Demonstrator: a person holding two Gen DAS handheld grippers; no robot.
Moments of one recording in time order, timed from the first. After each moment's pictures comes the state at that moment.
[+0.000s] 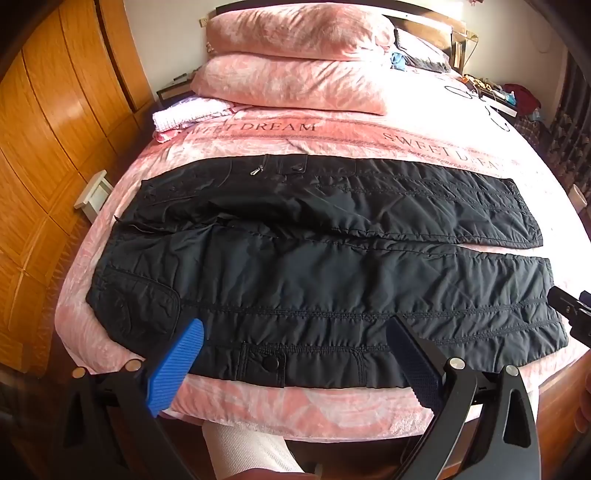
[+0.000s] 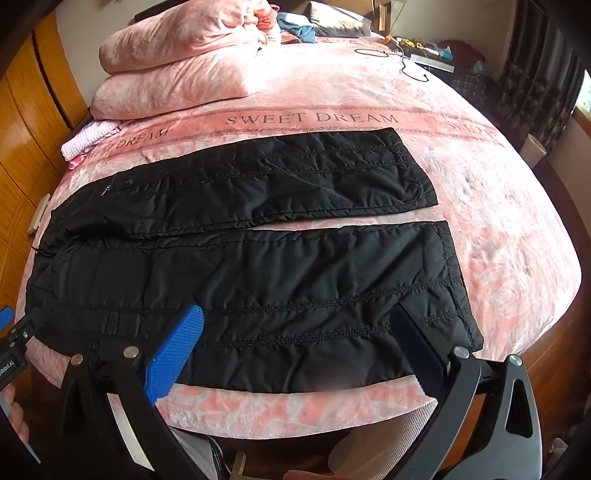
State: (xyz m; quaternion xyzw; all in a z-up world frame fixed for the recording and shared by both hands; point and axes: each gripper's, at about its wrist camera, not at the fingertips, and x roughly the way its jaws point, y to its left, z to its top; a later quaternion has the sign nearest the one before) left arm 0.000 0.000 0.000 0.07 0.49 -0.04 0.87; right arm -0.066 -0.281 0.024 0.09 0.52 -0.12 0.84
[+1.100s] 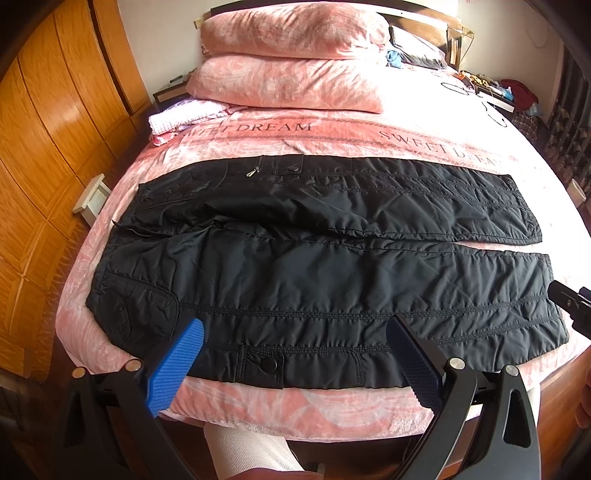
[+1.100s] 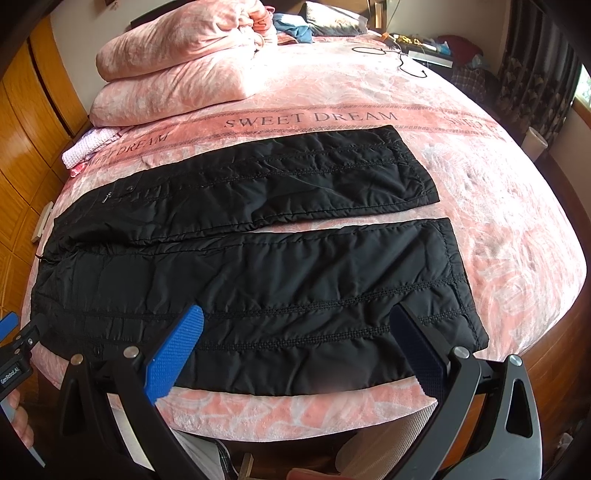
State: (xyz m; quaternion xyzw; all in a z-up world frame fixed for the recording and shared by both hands) left arm 0.001 -0.005 0.000 0.08 0.49 -0.05 0.87; right arm -0.066 -0.286 0.023 0.11 0.52 -0.12 0.84
